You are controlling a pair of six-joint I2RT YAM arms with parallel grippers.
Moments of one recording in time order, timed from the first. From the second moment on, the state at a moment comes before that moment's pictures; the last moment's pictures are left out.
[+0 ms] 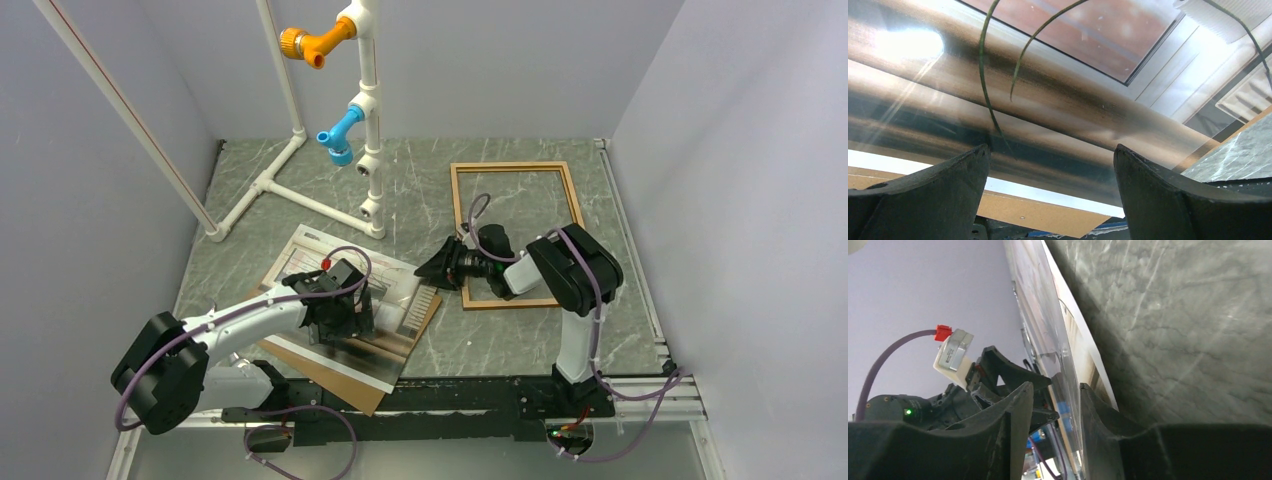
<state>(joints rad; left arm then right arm) -0.73 1.24 0.61 -0.68 -0.04 -0.86 0.47 1.94 0.65 0.80 -0.76 1.20</state>
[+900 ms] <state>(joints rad) -0.73 0.73 0.62 -0.71 -0.02 -0.86 0.61 1.22 0.50 0.23 -0.47 1.02</state>
